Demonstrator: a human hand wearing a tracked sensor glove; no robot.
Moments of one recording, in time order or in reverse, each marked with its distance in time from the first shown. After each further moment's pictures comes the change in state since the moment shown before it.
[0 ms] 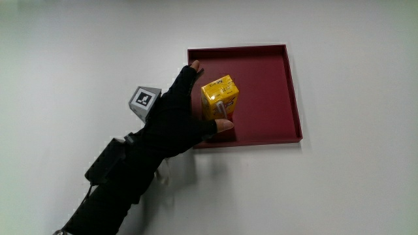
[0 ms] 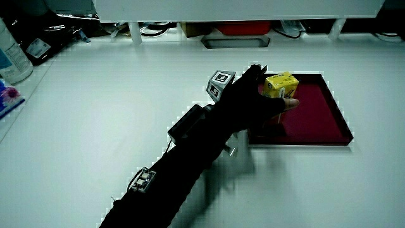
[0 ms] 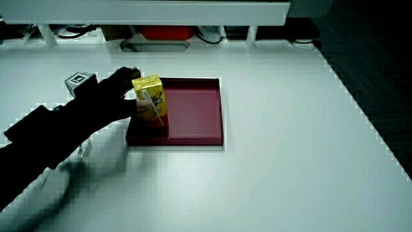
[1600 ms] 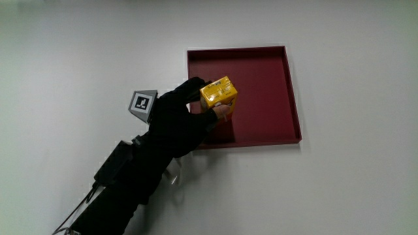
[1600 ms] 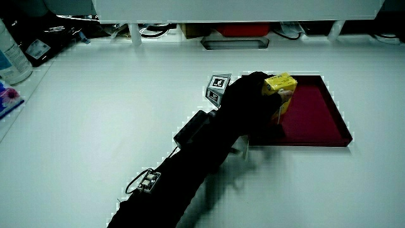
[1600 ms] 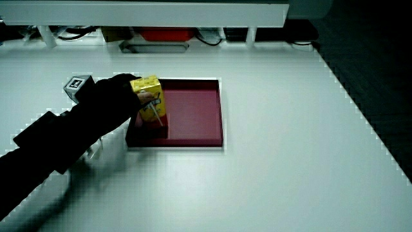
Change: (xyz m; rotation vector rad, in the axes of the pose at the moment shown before) arm -0.012 -0.005 0.000 0.183 -0.026 -0.092
